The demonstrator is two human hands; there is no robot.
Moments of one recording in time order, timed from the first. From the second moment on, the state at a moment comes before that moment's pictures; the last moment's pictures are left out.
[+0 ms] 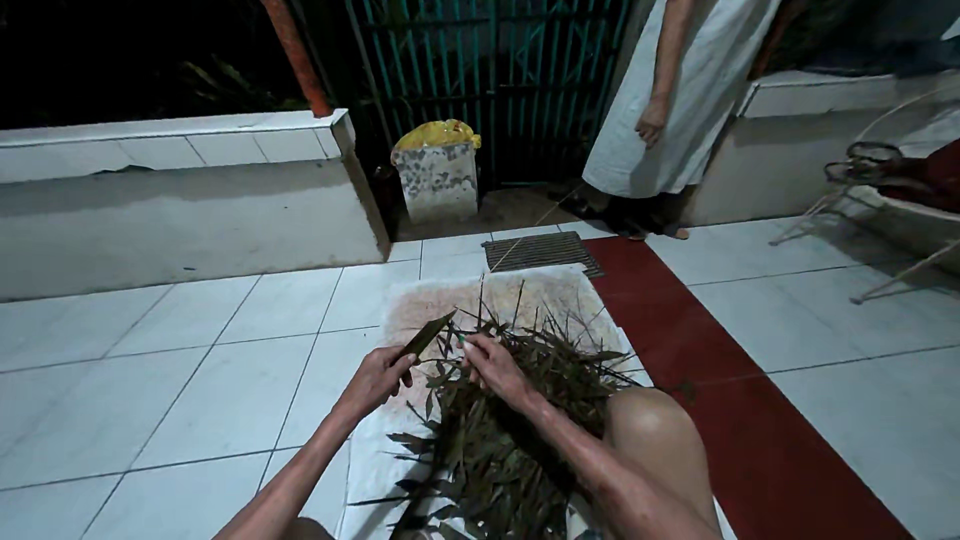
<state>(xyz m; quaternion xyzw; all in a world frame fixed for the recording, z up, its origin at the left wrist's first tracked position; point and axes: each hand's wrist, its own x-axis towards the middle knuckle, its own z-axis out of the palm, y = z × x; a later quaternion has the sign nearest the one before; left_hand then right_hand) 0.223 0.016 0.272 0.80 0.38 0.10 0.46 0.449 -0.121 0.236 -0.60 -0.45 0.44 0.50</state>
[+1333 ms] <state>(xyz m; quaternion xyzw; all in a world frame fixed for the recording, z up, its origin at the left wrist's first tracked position) 0.259 -0.021 0.285 0.89 0.43 0.02 0.16 0.429 -0.129 0.234 -0.65 -0.54 0.32 0.43</state>
